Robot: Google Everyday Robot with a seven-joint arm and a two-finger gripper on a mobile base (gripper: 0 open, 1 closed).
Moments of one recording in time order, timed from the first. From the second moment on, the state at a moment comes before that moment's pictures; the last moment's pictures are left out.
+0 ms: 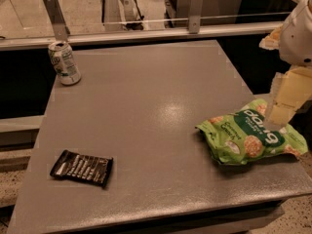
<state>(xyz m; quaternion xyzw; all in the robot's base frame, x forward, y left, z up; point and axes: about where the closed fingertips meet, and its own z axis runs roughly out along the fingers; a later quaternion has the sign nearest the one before) 0.438 -0.217 0.976 -0.60 0.78 -0.03 0.16</state>
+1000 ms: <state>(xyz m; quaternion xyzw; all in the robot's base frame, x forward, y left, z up) 0.487 -0.120 0.950 -0.64 0.74 0.05 0.22</state>
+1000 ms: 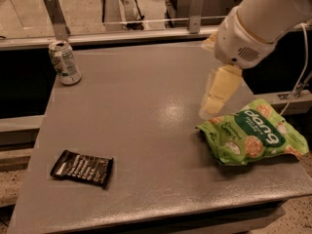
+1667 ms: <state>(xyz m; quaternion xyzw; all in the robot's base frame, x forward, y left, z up) 0.520 -0.022 0.948 -0.65 0.69 0.11 0.29</state>
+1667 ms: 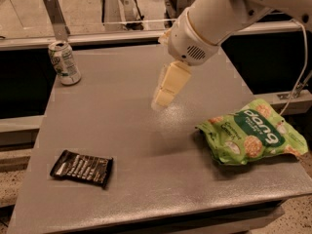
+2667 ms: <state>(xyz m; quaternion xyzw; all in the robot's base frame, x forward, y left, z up) 0.573 0.082 0.926 -0.62 0.66 0.19 0.36</state>
